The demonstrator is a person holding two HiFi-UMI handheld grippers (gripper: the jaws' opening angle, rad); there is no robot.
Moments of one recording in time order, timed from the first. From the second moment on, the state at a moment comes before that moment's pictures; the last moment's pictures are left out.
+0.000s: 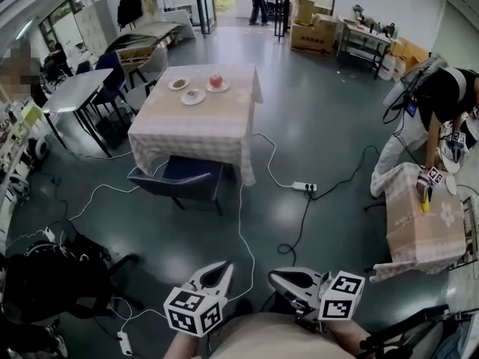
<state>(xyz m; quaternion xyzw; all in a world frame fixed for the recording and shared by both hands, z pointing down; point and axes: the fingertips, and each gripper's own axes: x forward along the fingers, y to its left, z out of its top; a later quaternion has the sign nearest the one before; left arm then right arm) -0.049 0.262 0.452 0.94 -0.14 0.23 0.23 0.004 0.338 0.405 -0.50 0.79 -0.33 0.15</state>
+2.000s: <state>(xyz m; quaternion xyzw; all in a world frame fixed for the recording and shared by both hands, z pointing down) 0.037 0.133 0.455 0.93 -0.21 0.22 0.23 0.082 0.217 0.422 -0.43 0.85 -0.30 0.02</state>
